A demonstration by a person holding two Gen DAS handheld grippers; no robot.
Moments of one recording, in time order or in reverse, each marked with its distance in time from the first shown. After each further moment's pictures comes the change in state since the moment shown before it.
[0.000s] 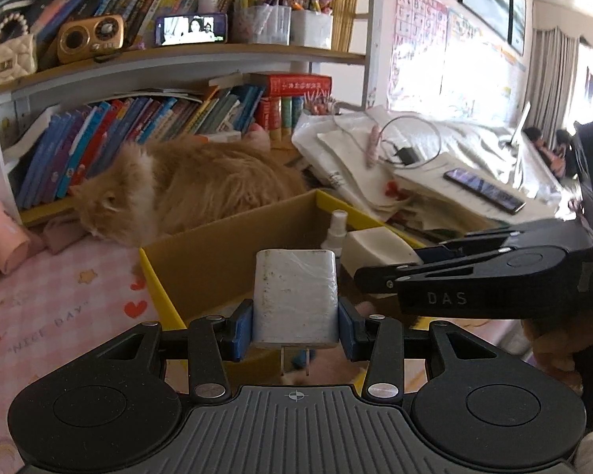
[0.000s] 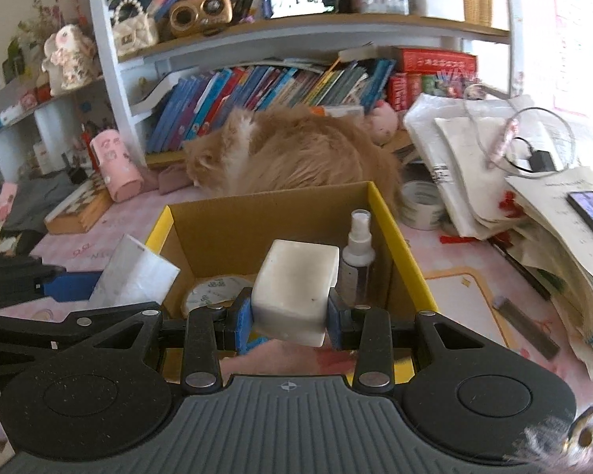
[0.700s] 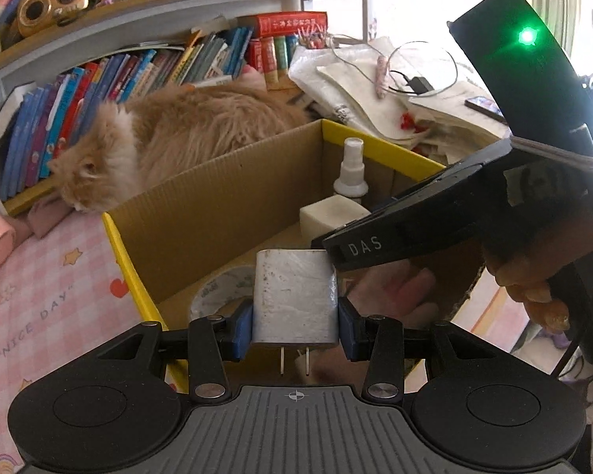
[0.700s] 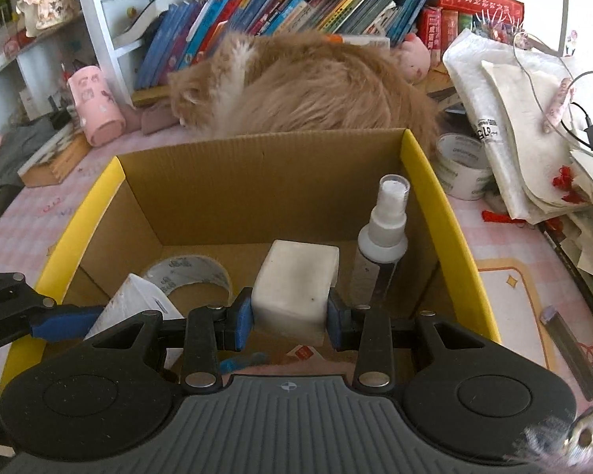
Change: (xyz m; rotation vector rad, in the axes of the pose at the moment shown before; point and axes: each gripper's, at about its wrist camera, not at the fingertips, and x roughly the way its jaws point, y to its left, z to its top) left arm 0.060 -0.005 -0.014 0.066 0.155 0.030; right arm 0.101 -0.013 0.014 -0.037 0.201 0.030
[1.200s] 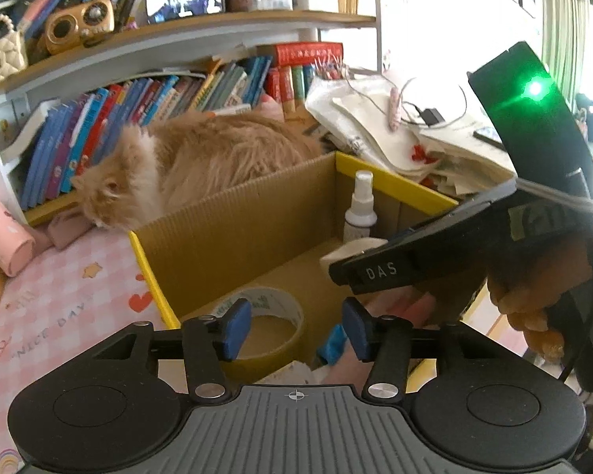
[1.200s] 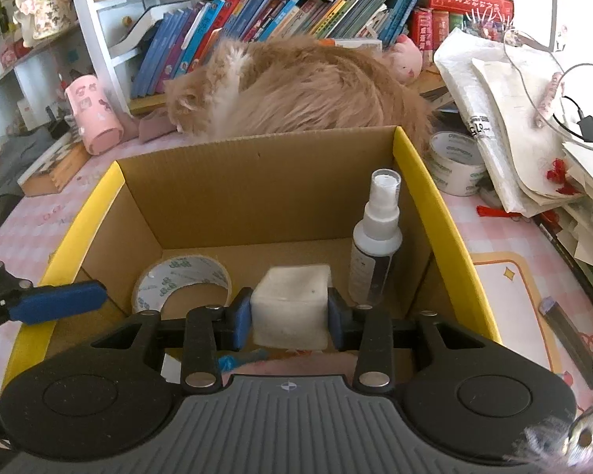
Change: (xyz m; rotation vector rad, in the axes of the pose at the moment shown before) left arm -0.023 -0.003 0.000 -0.023 -0.097 0.052; right arm -0.008 -0.003 -0.005 0.034 -0.027 -0.001
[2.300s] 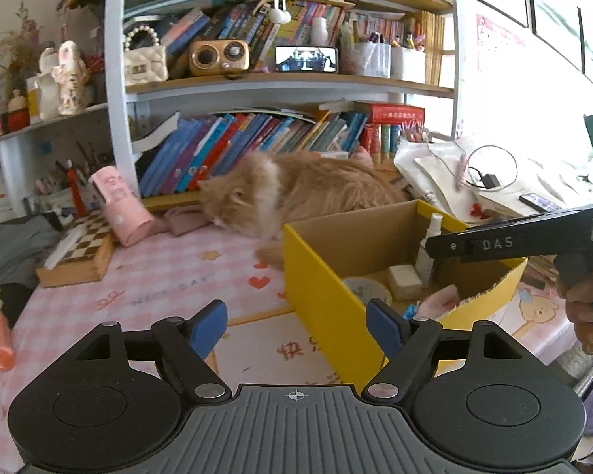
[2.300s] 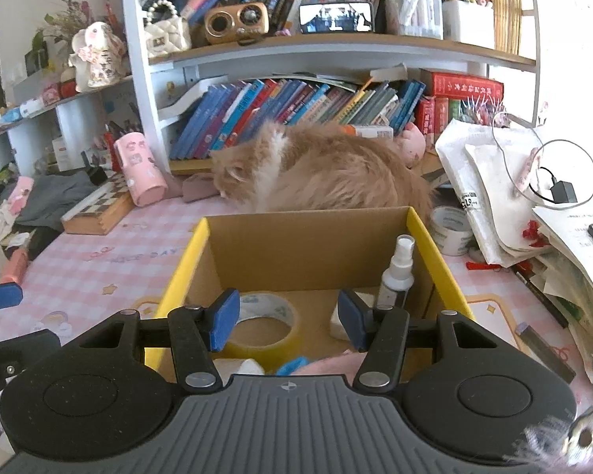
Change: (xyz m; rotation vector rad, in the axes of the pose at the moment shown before) left arm -0.133 0.056 -0.059 -0.166 -0.140 0.183; right arm -0.097 0.063 -0.027 -0.053 -0.232 -0.011
